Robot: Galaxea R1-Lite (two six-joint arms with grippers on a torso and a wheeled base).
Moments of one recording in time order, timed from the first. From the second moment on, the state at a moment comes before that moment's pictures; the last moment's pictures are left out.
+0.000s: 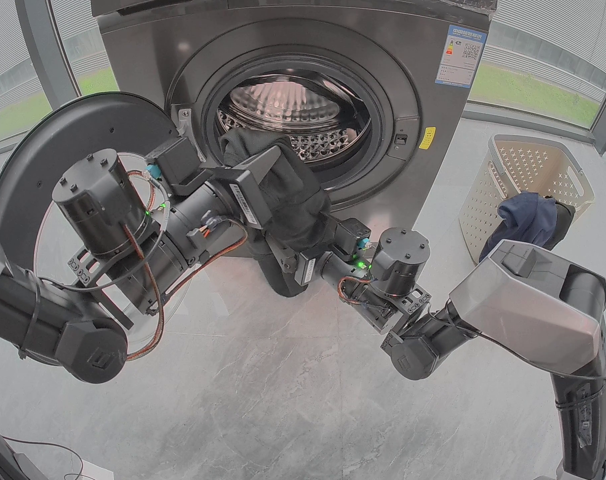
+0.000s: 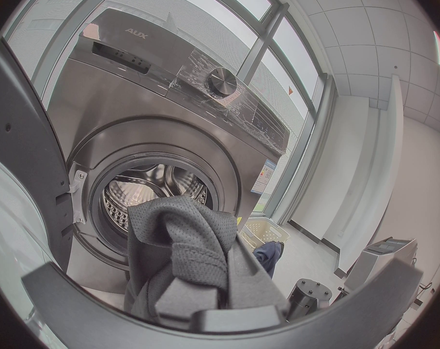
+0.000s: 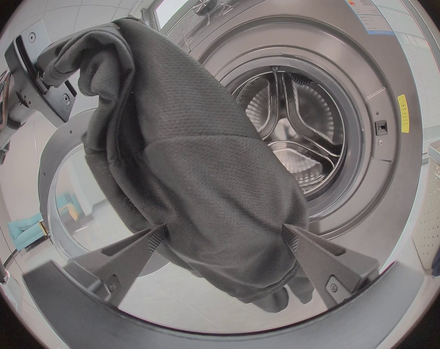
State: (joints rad) left arm -0.60 1.78 -0.83 -1.27 -0.04 -0.19; right arm 0.68 2.39 -1.24 -1.38 -0.03 0.04
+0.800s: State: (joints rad) left arm -0.60 1.78 -0.84 -1.27 -0.03 -0.19; right arm 0.76 2.36 -1.14 -1.38 -0.02 0.02
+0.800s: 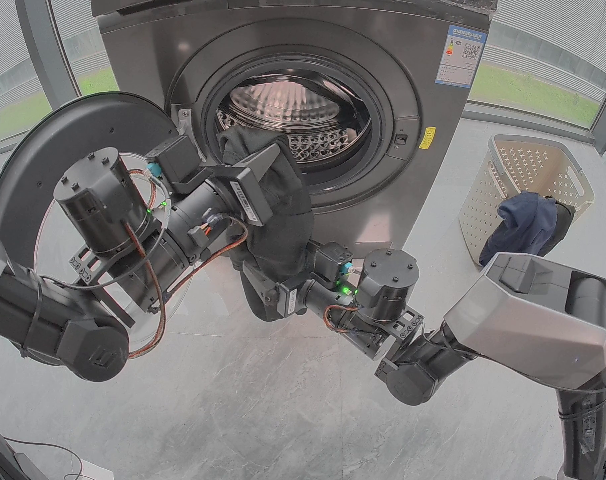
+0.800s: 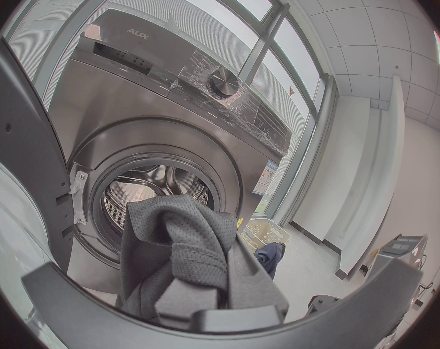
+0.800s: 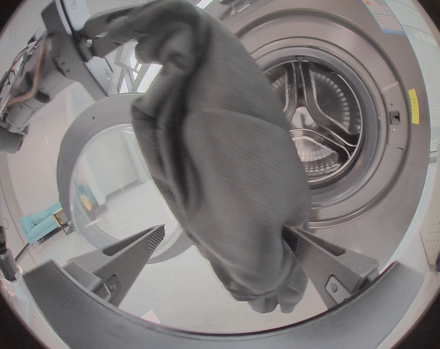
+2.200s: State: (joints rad) left arm -0.60 1.78 -0.83 -1.27 -0.02 -0.19; right arm 0.69 2.45 -1.34 -1.35 -0.02 0.01
